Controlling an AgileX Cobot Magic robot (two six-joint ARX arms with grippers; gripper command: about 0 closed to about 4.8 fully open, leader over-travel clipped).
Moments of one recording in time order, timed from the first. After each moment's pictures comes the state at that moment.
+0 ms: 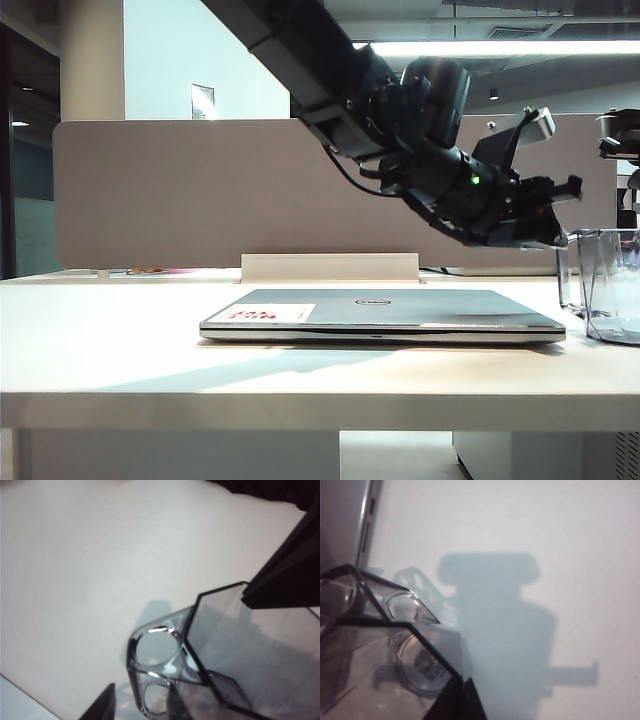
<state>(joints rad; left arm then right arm) -0.82 2.40 1.91 0.12 0.31 0.08 -0.11 1.59 1.21 -0.68 -0.11 -0.17</state>
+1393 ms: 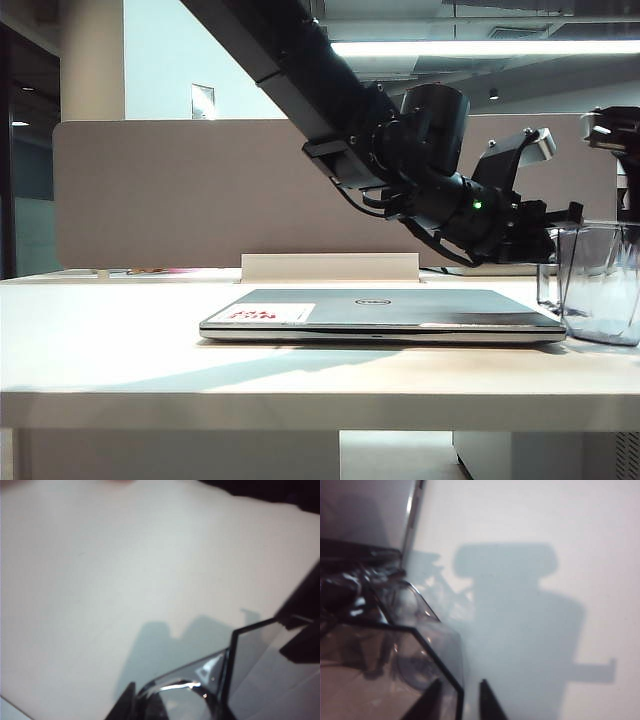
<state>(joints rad) -0.81 2.45 1.91 0.22 0.33 0.07 -0.08 1.58 1.21 -0.74 -0.18 -0.18</state>
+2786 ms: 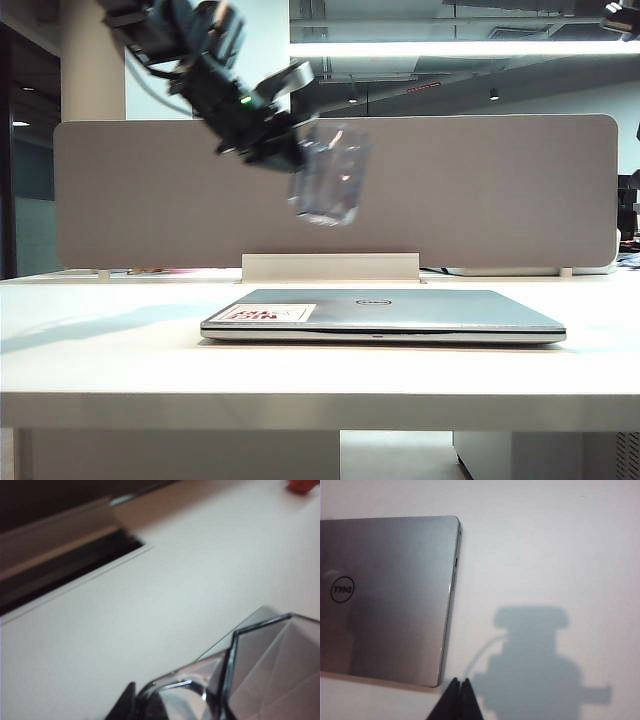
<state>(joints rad) -0.35 2.13 1.91 -0.27 0.39 0.15 -0.10 1.33 1.21 -0.73 -0.22 0.04</state>
